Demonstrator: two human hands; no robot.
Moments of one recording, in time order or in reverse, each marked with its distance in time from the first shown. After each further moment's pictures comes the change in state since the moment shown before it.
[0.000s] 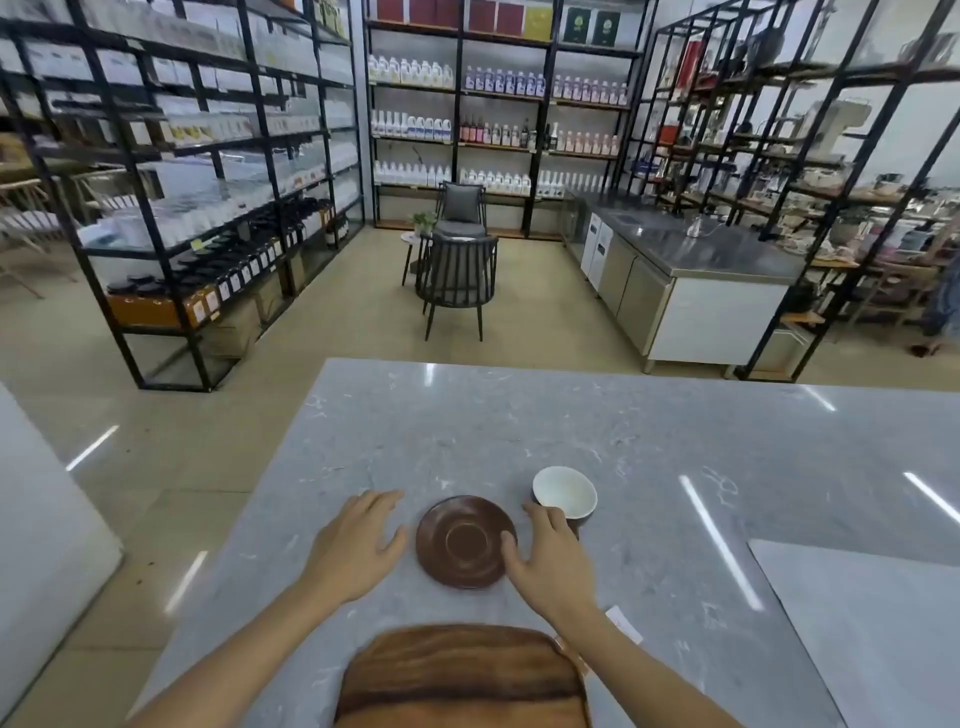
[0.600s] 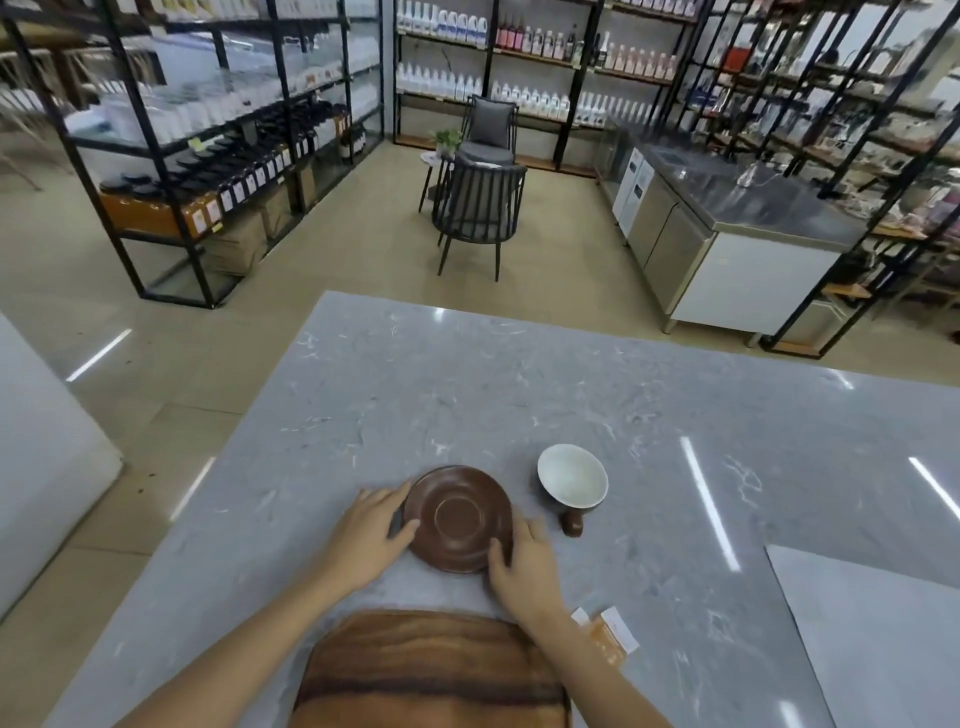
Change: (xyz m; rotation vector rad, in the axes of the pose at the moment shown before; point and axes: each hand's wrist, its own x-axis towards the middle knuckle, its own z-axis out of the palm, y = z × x) left_hand 0.024 -0.012 0.081 -0.155 -0.132 -0.066; right_hand 0.021 0.023 0.059 0.241 -0.190 0.010
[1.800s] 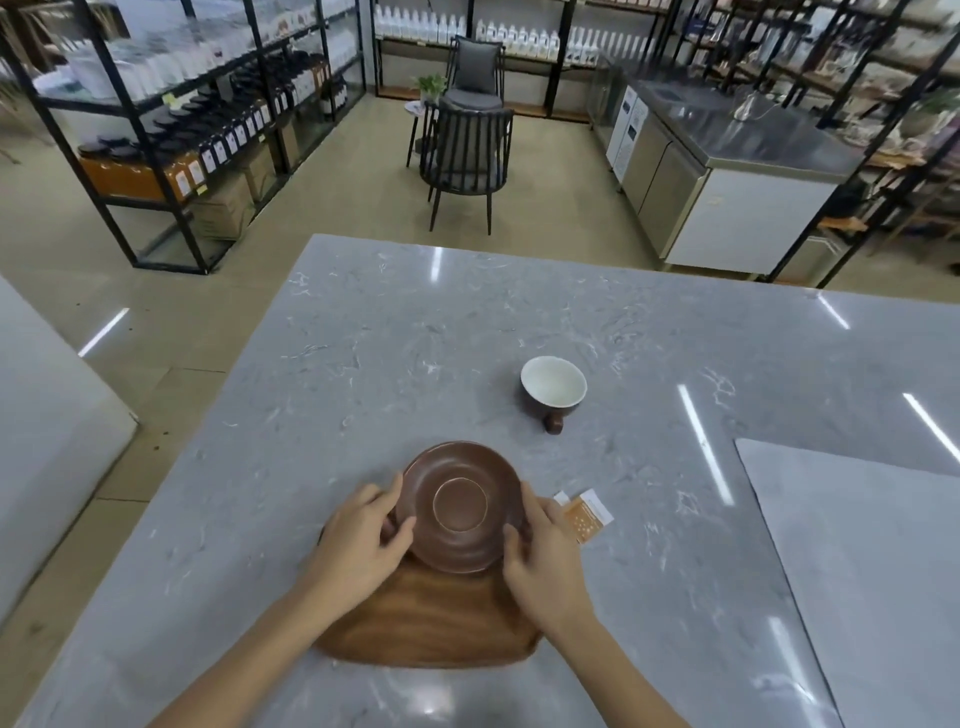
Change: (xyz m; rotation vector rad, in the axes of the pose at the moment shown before) left_hand -0.144 0.061 -0.002 -0.139 0.092 -0.014; right_hand -0.139 0.001 -0.033 0.162 0.097 -0.088
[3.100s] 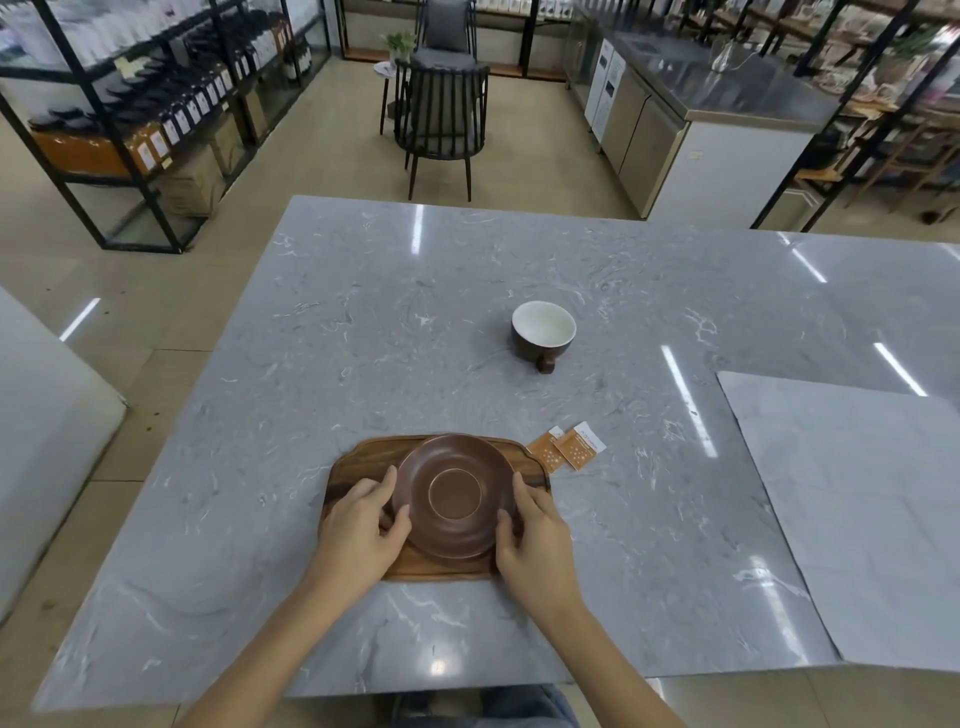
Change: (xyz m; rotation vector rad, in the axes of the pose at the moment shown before) left_hand -0.061 0.001 0.007 -0.051 -0.020 -0.075; right_hand -0.069 0.004 0.025 -0.055 0.007 0.146
